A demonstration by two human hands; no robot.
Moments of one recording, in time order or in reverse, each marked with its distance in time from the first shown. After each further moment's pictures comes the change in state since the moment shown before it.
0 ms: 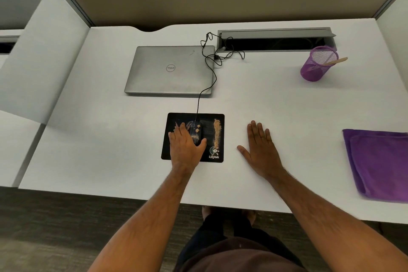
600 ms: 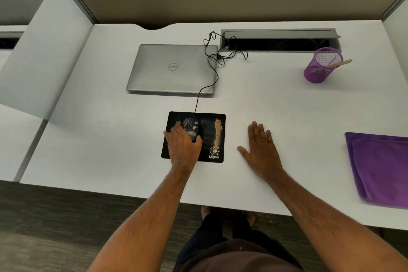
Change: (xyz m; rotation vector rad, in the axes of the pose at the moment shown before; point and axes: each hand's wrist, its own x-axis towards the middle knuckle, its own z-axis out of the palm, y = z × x) left_hand 0.002 0.001 -0.002 -0.026 0.111 -0.076; right_hand 0.000 0.001 0.002 0.006 0.006 -0.006
